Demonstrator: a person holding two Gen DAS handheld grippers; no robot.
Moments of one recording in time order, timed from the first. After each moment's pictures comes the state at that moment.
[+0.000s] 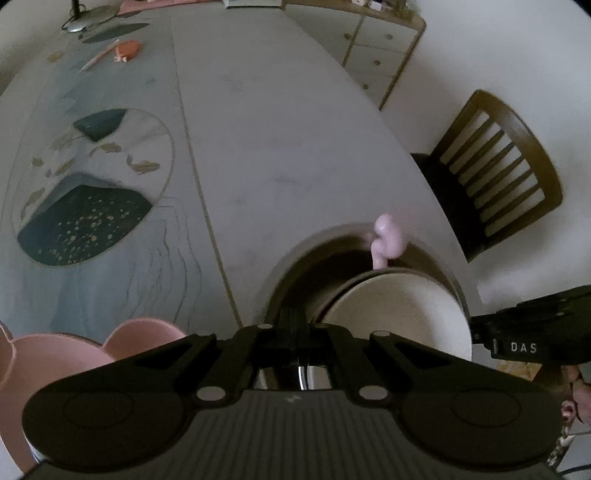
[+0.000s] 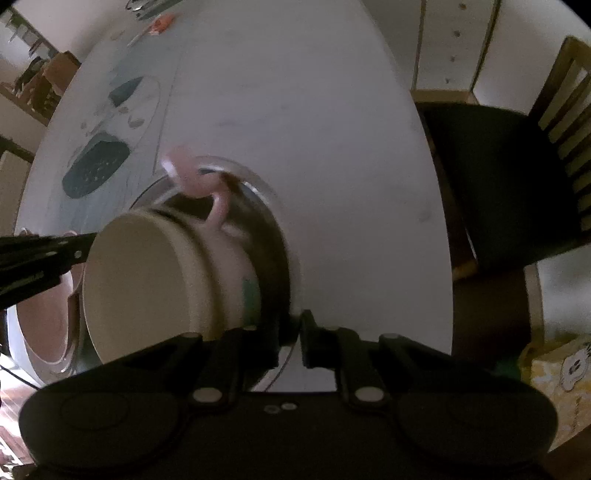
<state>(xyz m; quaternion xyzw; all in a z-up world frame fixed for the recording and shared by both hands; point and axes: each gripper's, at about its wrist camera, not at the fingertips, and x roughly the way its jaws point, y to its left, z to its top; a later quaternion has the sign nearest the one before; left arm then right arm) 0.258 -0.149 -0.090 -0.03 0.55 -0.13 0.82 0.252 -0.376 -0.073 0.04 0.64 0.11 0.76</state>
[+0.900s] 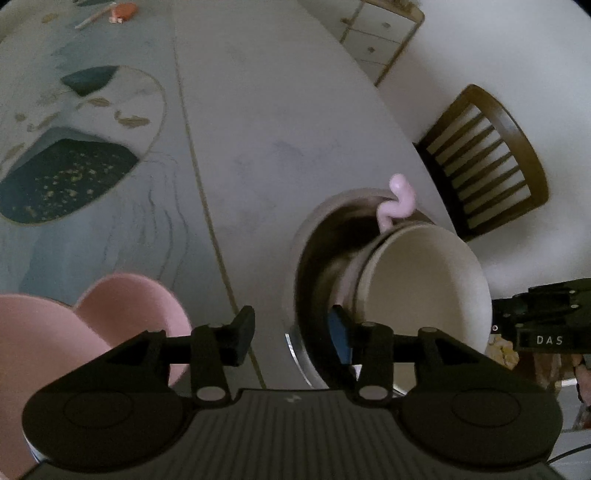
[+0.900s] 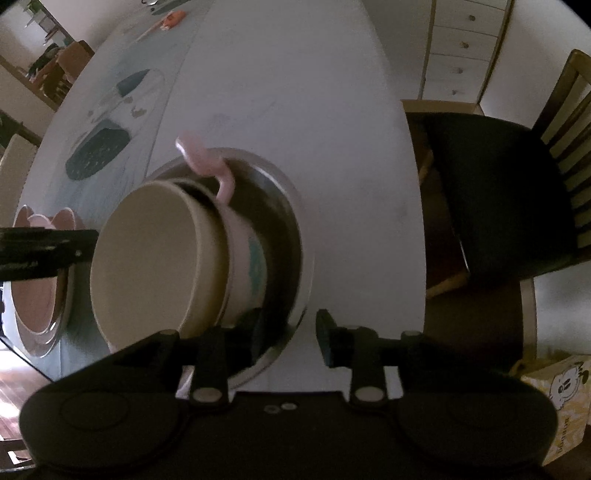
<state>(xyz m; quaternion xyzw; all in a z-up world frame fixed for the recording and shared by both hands) 0.249 -0.140 -0.123 -0.06 0.57 -0.16 0.80 0.235 -0.398 -0.073 0.02 0.63 0.13 0.76</state>
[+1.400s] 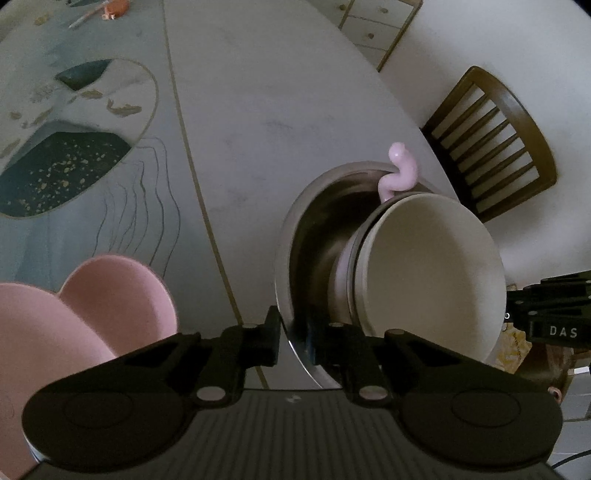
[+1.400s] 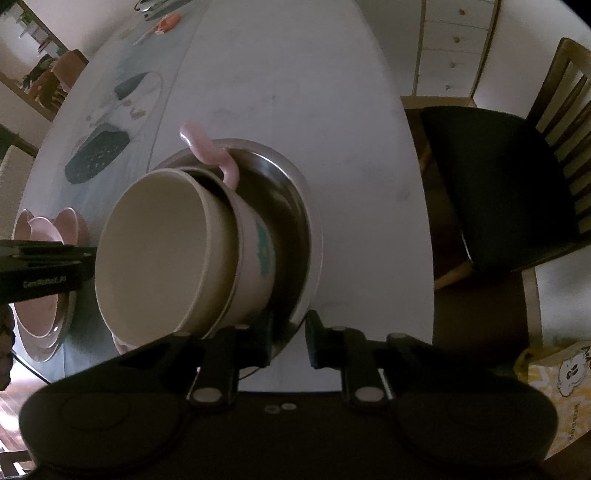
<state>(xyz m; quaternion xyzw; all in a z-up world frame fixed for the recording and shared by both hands) 0.241 -0.152 -0.135 -0.04 0.58 -0.15 0.80 0.222 -0.393 -0.075 0.03 0.62 0.12 0.77</state>
